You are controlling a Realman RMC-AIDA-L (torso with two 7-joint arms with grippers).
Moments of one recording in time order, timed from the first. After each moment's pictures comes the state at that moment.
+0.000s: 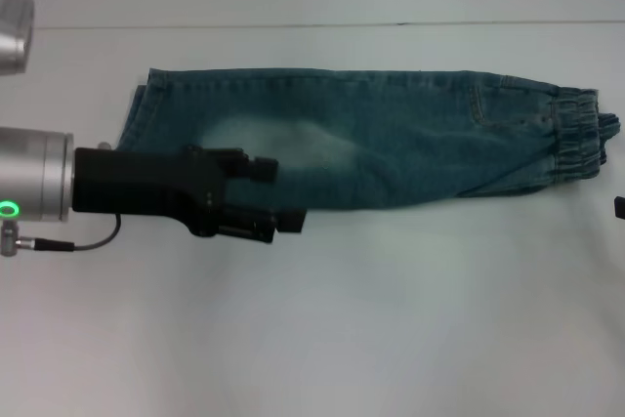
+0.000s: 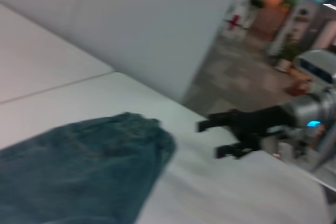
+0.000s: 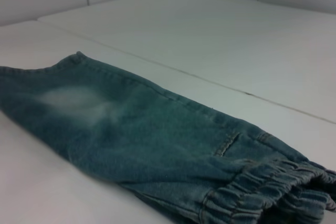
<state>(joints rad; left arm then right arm) -0.59 -2.14 0.71 0.92 2.11 1.76 -1.74 0.32 2.03 -0.39 -0.86 -2.16 -1.50 1.26</state>
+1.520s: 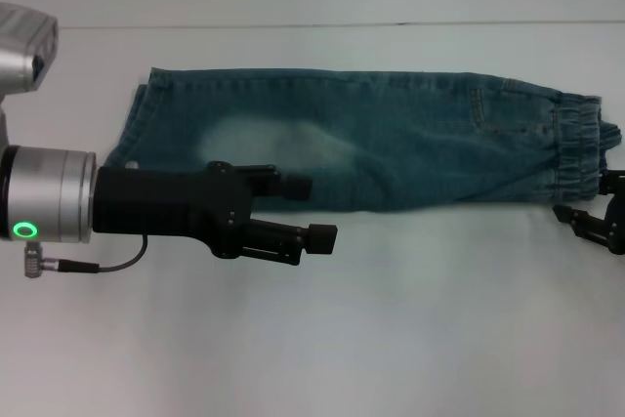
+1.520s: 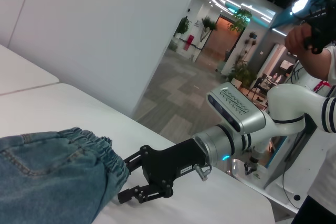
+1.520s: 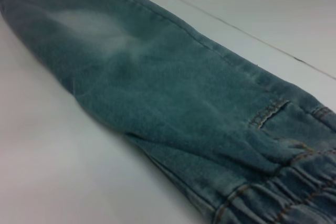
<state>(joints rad) -0.58 -2.16 0.71 0.87 2.06 1.82 -1.72 0.45 2.02 -0.50 -0.61 -2.23 -1.22 1.04</state>
